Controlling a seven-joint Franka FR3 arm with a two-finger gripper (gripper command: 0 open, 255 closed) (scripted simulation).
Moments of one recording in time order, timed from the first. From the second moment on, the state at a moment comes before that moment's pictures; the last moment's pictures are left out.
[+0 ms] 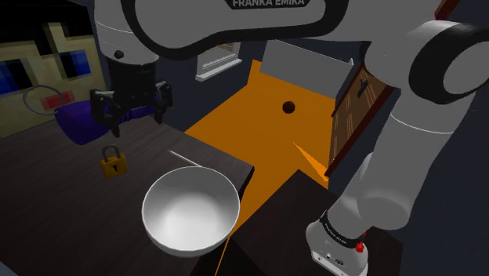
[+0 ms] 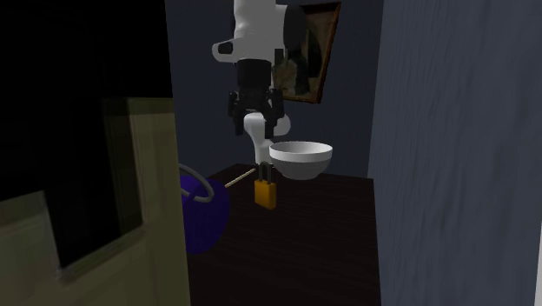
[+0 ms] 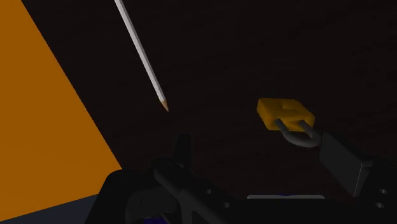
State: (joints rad) arm 0.16 0.20 0.58 -1.63 -0.14 1.84 0.76
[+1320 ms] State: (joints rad) arm 0.29 0.46 0.57 -1.44 -0.29 1.86 0.89
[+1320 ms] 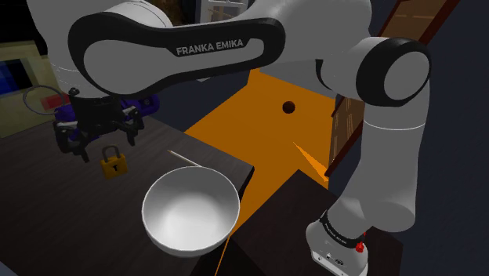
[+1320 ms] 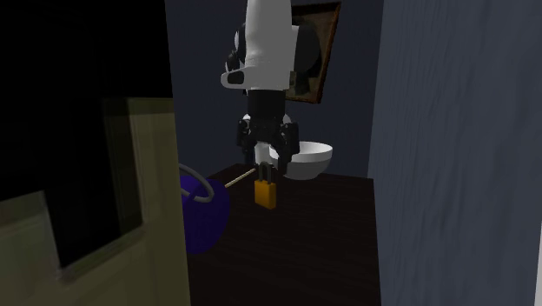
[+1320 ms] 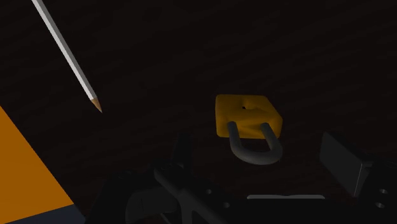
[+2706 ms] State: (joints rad) arm 0.30 0.45 0.57 -1.32 -0.28 1.73 0.87
